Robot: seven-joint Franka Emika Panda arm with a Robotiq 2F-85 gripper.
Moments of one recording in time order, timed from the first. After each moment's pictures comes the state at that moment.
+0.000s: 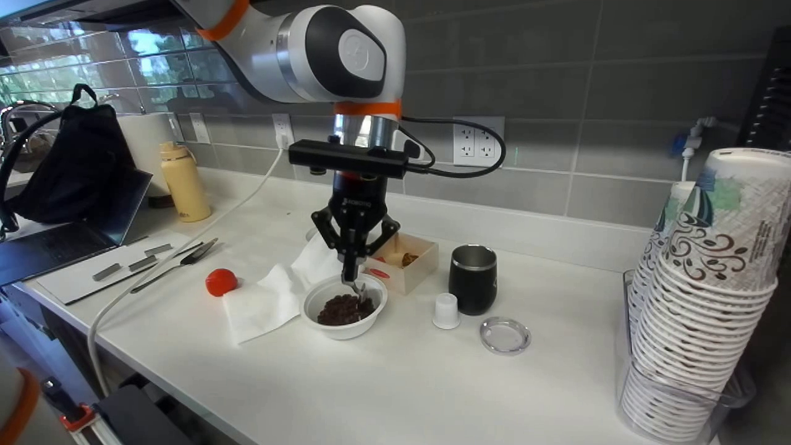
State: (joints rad) arm -0.03 -0.17 -0.05 -2.51 -0.06 2.02 -0.44
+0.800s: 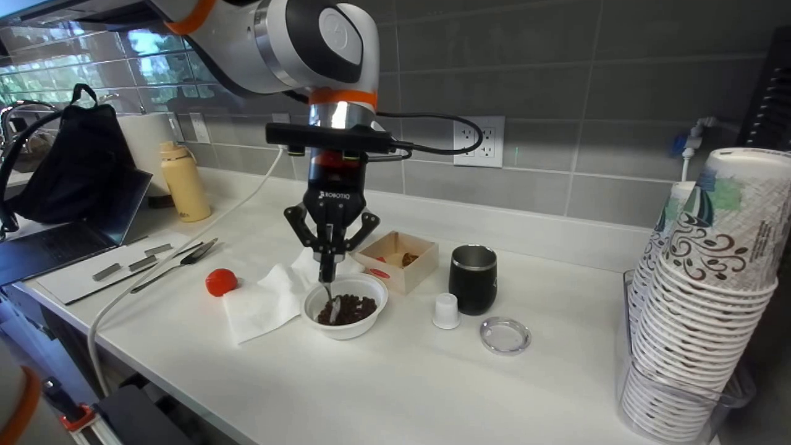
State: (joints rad) arm 0.01 -0.21 -0.02 -2.51 -0.16 1.83 -0.48
